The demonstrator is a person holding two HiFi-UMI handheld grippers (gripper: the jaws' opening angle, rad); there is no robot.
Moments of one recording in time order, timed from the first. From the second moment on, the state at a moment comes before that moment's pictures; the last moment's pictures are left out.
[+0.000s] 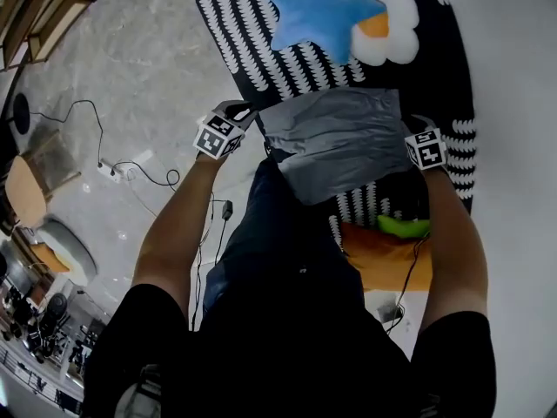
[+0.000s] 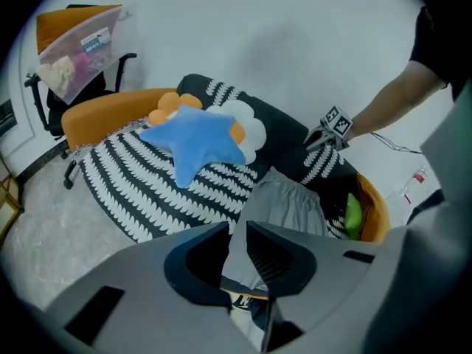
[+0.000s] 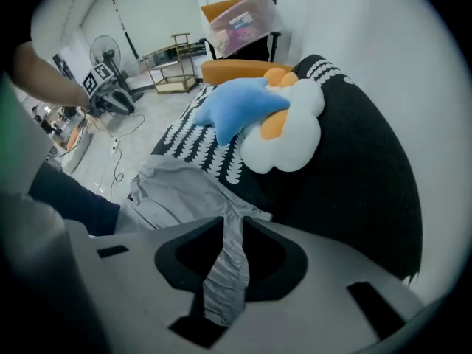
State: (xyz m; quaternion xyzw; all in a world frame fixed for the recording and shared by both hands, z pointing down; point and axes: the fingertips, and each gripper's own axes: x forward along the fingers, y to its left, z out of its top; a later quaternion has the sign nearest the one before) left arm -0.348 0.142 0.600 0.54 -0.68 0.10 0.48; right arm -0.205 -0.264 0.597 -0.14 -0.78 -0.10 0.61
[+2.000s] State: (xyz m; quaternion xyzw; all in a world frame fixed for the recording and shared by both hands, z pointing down) left arm -0.288 0.149 0.799 0.61 -0.58 0.26 0.48; right arm -0.232 -0.312 0.796 -0.39 -0.45 -0.45 0.66
